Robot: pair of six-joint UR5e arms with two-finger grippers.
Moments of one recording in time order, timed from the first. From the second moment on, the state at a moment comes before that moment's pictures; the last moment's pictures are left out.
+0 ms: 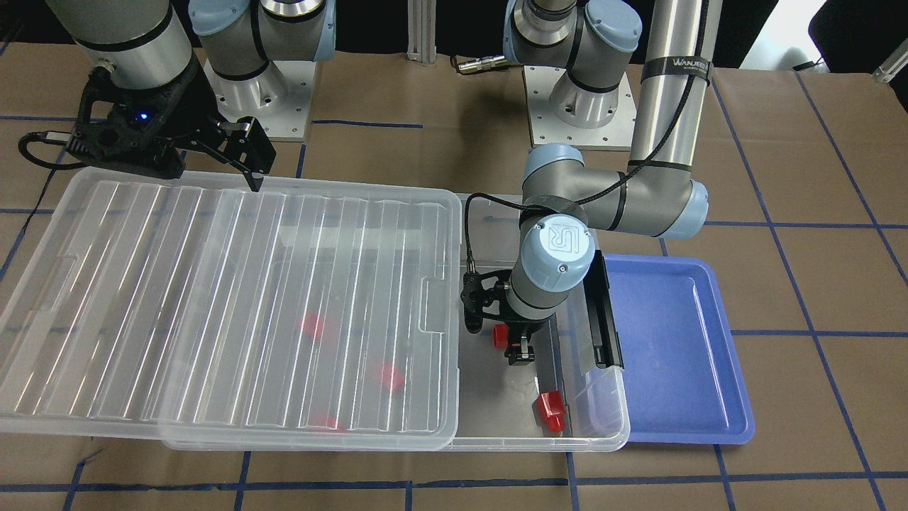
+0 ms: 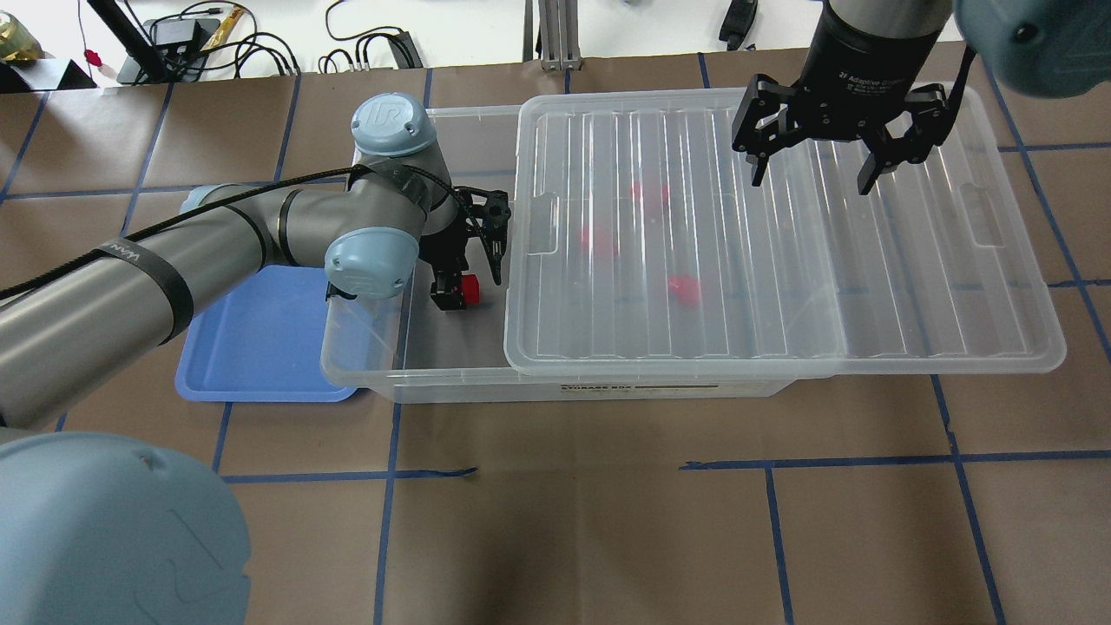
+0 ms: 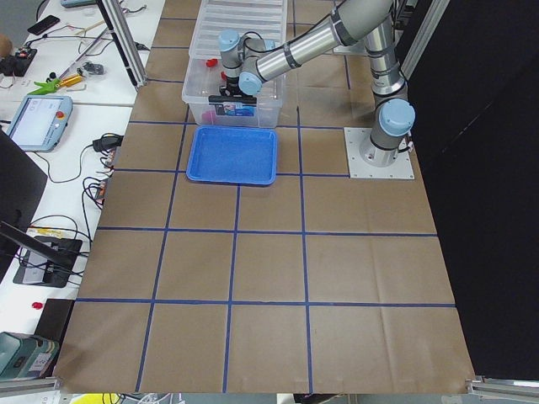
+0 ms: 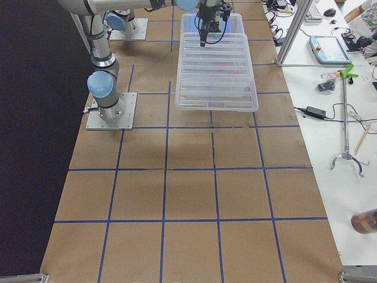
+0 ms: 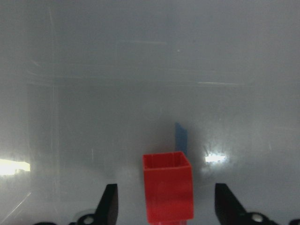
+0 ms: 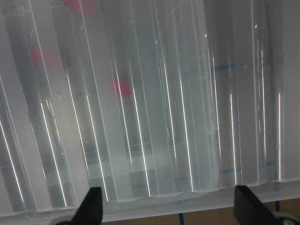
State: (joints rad) left arm -1.71 -2.04 -1.74 -0.99 1.55 1.43; right arm 1.61 -1.50 1.45 -1.46 -1.58 0.21
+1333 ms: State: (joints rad) left arm -1.69 -1.65 -1.48 -1.63 1.56 0.84; right arm 1.26 -1.53 1.46 -1.45 -1.65 -0.24
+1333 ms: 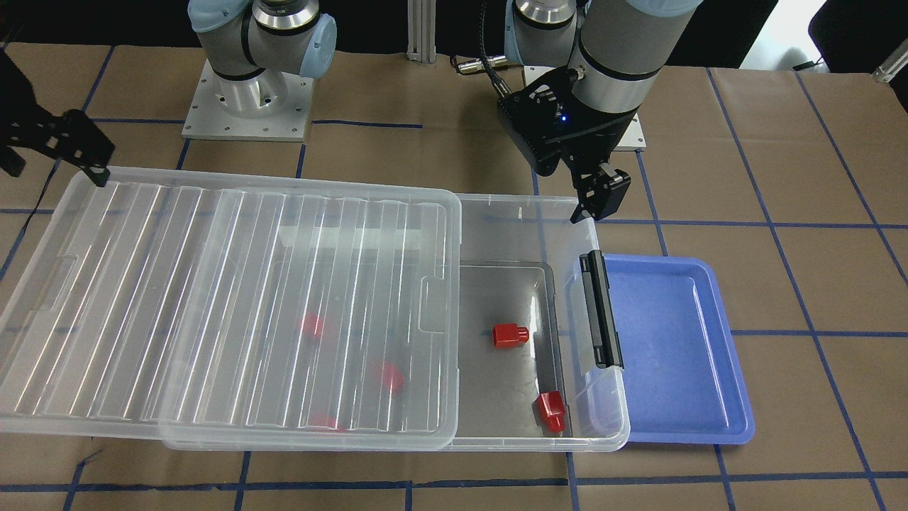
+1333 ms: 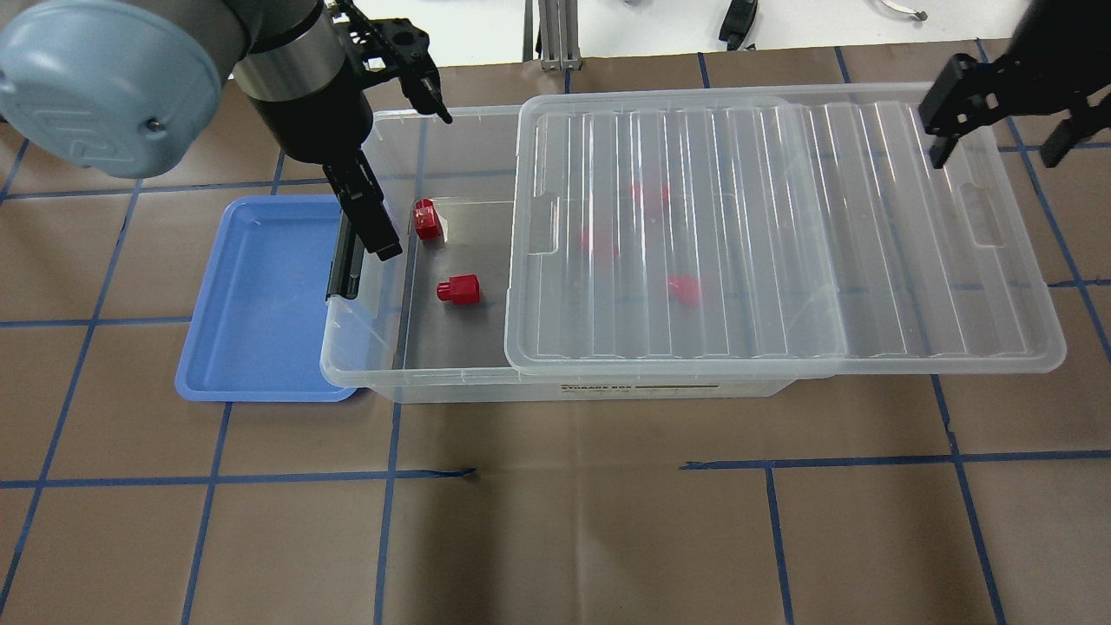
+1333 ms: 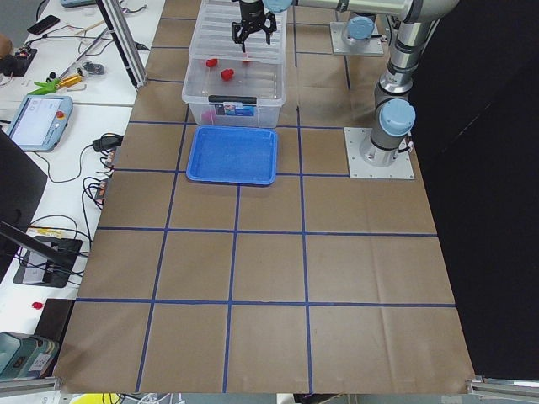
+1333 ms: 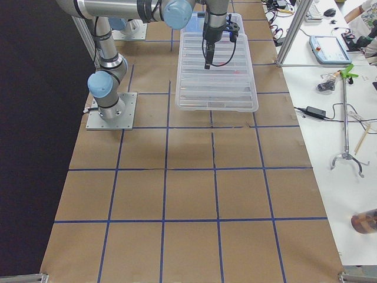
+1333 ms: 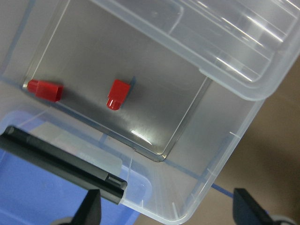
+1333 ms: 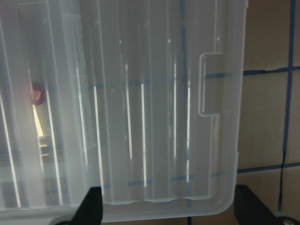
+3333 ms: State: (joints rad) left arm -1.65 -1.60 -1.48 -1.56 1.59 -0.08; right arm 0.96 -1.41 1.73 -1.73 -1.65 -0.36
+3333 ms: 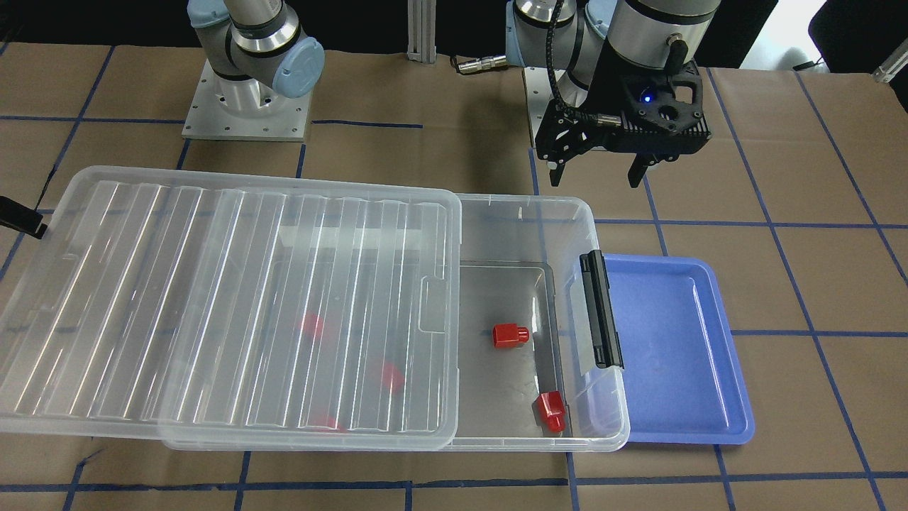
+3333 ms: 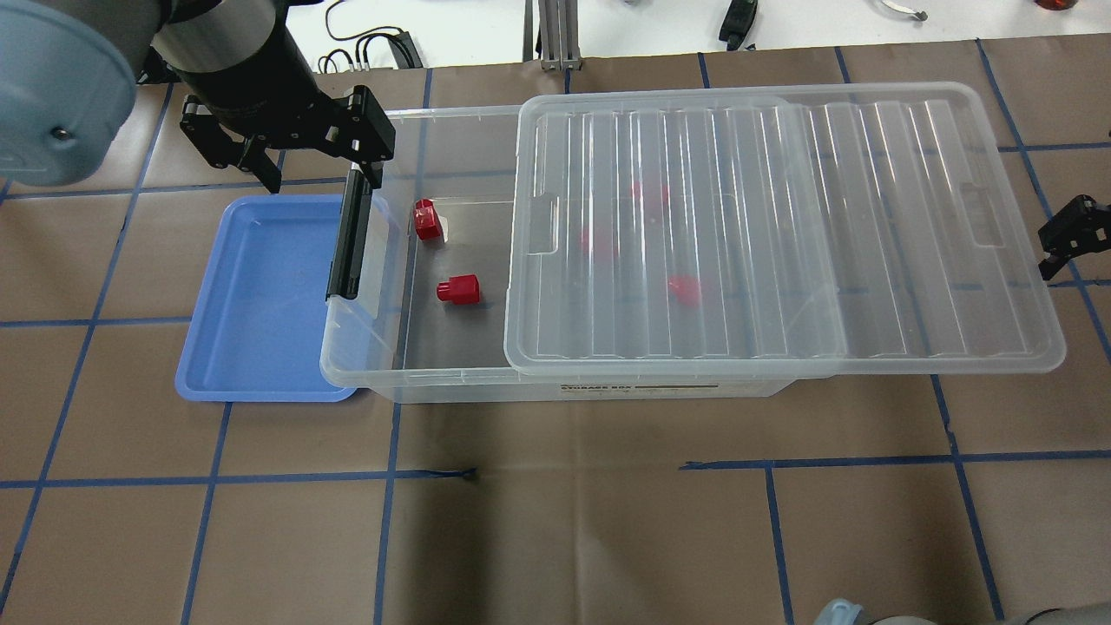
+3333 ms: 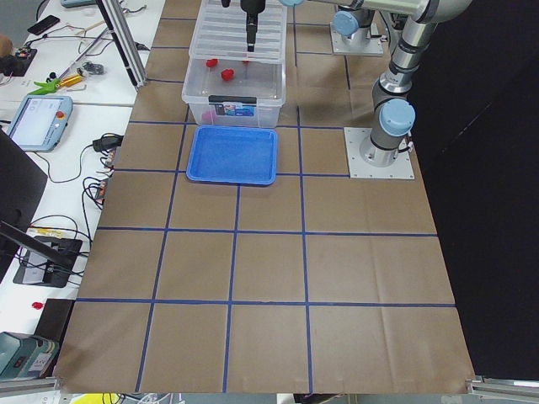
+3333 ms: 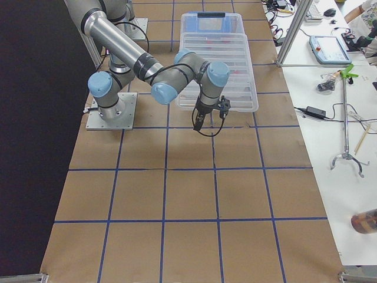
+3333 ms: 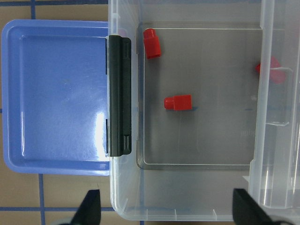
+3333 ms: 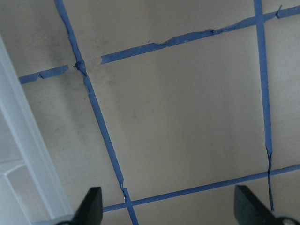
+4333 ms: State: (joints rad) left arm -1.65 -1.59 -1.48 -1.57 1.59 -0.08; right arm 1.06 -1.41 1.73 -1.73 -1.63 -0.31
